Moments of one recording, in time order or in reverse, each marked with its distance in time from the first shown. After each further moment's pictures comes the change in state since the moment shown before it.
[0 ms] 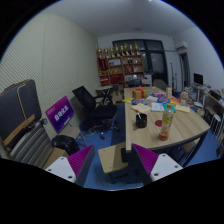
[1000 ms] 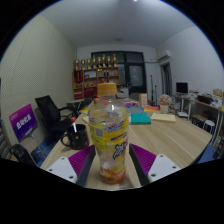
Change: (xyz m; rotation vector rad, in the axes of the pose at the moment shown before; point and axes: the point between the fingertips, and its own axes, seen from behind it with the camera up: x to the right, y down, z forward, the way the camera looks) arm 0.333 -0.005 0.272 0.202 0.228 -0.012
